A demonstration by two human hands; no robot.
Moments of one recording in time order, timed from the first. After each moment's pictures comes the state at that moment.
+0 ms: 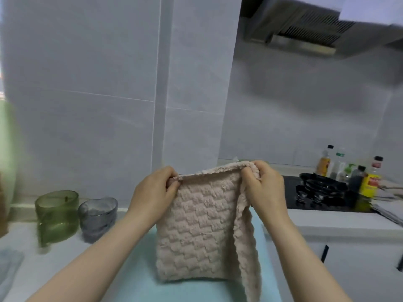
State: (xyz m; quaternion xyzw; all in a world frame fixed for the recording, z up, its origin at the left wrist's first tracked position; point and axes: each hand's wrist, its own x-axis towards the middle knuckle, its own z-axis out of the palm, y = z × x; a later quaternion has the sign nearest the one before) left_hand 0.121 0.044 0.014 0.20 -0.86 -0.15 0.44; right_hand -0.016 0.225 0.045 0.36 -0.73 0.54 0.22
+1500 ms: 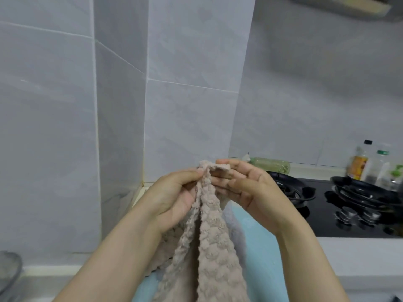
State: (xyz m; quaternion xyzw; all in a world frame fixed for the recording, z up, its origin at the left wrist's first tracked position) left_hand -0.057 -0.039 0.010 0.05 -0.42 -0.87 0.25; right_hand -0.170 0.086 0.014 0.45 -0.47 0.69 -0.30
